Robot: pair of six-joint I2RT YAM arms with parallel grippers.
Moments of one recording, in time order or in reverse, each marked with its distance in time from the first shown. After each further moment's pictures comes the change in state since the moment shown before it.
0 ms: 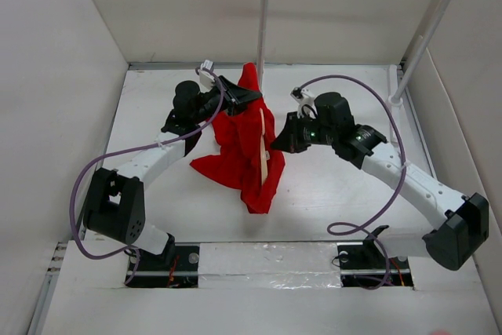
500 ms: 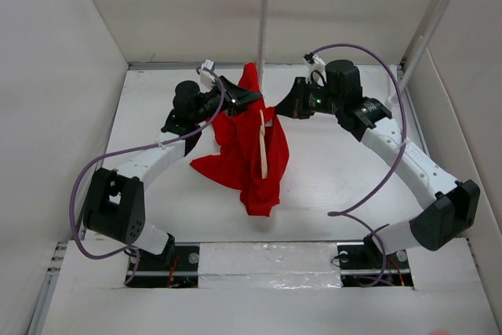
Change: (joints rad) left arm 0.000 0.000 -0.001 0.005 0.019 0.007; right arm -0.130 0.146 0.276 -0.008 -0.051 0.038
